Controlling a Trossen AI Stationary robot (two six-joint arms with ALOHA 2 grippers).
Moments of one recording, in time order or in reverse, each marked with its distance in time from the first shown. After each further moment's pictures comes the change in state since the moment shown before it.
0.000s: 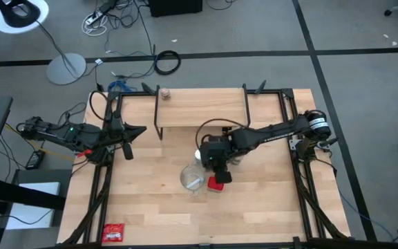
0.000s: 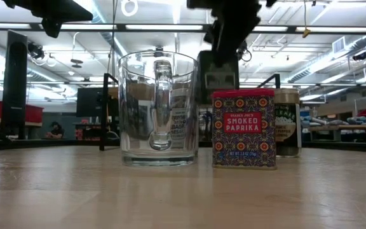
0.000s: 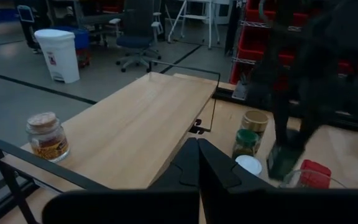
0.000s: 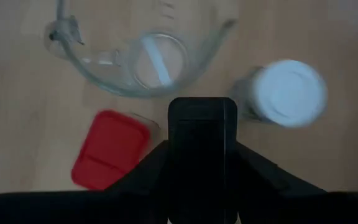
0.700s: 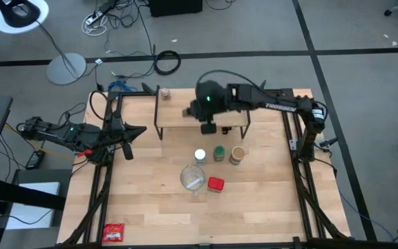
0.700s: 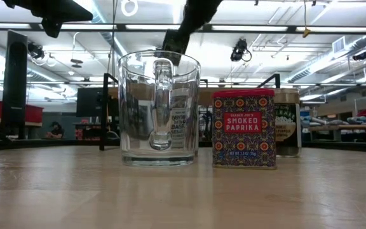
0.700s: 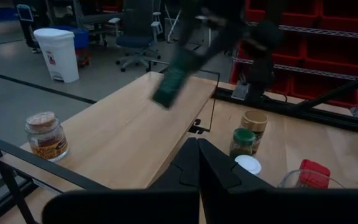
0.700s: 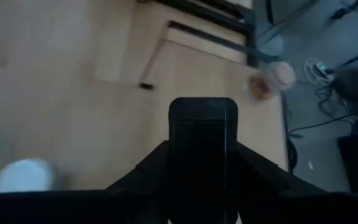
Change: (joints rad) left arm 0.000 0.001 0.000 -0.001 0.002 -0.004; right arm -0.335 0.017 0.327 0.095 0.099 -0.449
